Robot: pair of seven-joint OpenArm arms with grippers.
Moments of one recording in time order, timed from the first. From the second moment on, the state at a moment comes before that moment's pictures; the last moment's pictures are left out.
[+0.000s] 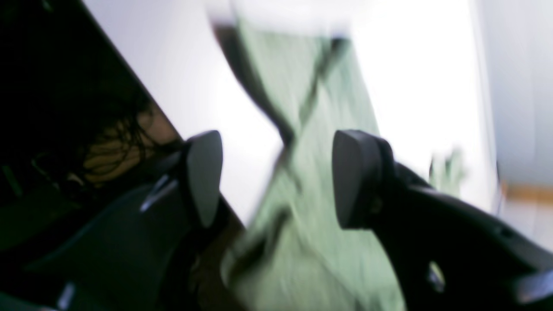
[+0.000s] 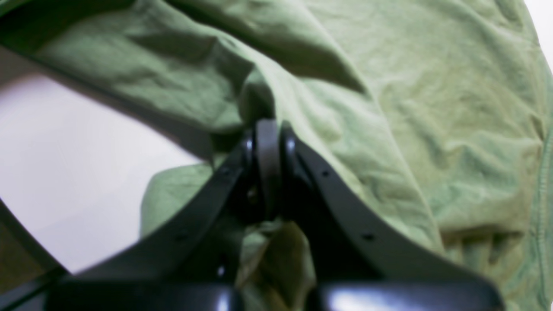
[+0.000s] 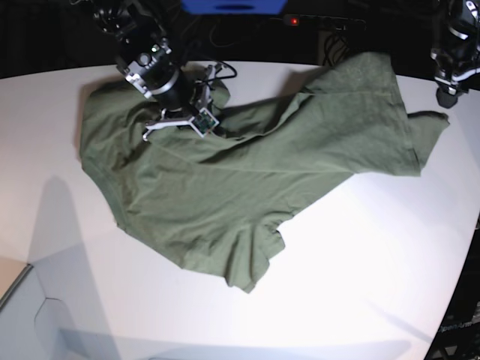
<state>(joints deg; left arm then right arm) 30.7 -4.6 -50.4 100.0 -65.3 0.3 40.4 -16.3 15.5 -25.5 101.9 -8.9 10.4 -27.8</state>
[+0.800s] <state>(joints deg) 7.0 -8.7 -48.8 77.9 -48.5 0.5 40.0 -16.3 15.4 -25.5 101.9 -8.9 10.3 -28.0</state>
